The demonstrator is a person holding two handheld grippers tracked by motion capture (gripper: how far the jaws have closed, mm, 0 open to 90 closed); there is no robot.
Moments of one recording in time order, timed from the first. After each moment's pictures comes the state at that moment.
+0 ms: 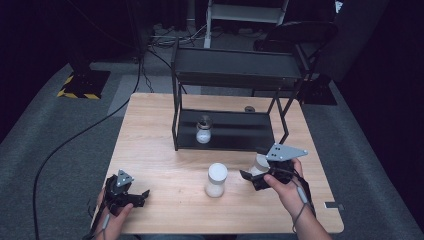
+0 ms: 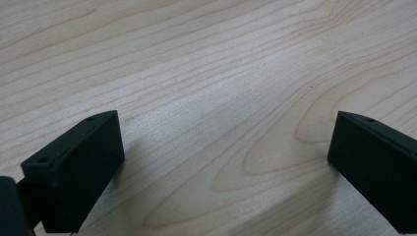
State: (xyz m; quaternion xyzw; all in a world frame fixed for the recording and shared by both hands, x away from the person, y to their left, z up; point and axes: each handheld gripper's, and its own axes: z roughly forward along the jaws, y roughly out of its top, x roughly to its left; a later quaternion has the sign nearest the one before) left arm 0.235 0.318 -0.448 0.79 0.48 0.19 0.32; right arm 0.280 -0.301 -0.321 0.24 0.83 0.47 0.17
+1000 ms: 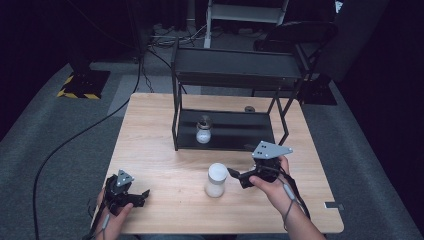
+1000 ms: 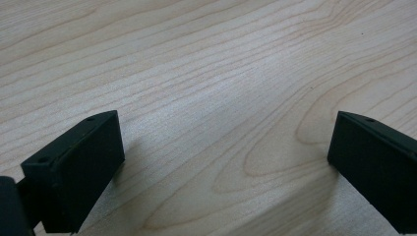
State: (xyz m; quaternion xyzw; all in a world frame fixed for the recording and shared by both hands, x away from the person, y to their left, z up) left arm 0.236 0.318 -0.448 0.79 0.48 0.19 0.32; right arm 0.284 -0.270 -0.324 0.24 0.83 0.47 0.18
